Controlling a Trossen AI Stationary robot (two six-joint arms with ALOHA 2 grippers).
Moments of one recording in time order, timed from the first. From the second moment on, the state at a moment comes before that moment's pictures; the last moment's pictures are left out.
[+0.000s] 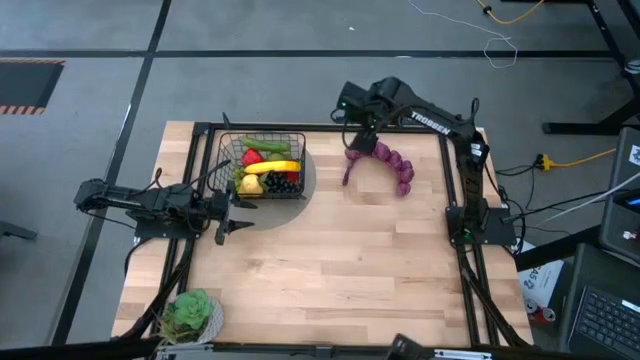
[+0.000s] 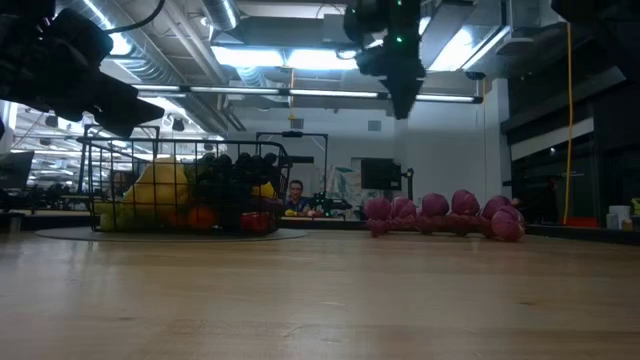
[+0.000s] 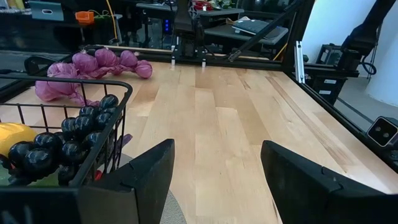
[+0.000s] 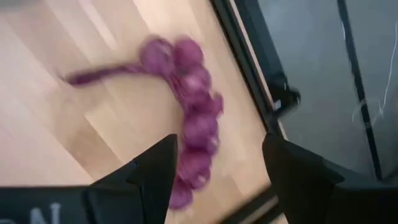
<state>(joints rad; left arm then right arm) -0.11 0.09 0.01 0.03 -0.09 -0.10 -0.47 2.00 2.15 -1.57 0.32 -0.01</state>
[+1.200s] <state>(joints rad) -0.11 0.09 0.01 0.03 -0.09 -0.10 -0.63 1.54 1.61 -1.45 0.23 0.06</state>
